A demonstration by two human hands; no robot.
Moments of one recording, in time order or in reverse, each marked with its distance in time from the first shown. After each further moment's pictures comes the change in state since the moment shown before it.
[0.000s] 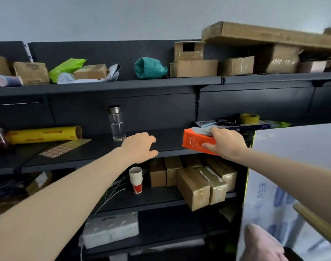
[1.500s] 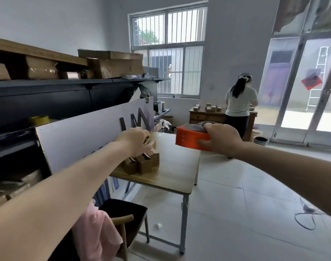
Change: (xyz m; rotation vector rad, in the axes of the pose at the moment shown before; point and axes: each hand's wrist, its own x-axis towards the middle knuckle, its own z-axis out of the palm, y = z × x) left_hand -0.260 0.544 -0.138 -0.297 0.130 0.959; right_hand -0.610 0.147 -0.391 -0.554 -0.082 0.806
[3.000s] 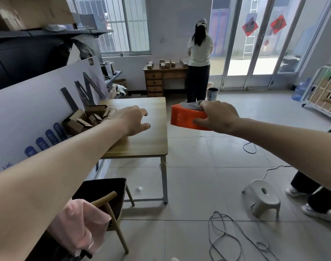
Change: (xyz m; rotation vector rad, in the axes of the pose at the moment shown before) left_hand 0.074 0.018 0.092 -0.063 -0.152 0.343; right_hand -0.044 -0.003 0.056 0.018 -0.184 0.316
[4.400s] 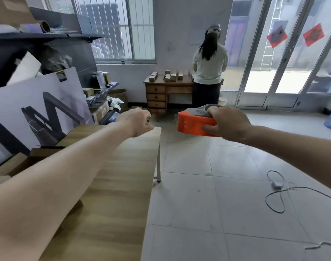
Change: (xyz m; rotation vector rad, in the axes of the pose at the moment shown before) left_hand 0.590 -0.034 0.066 -0.072 0.019 -0.114; right_hand 0.502 0.310 0.172 -0.078 0.051 -0.105
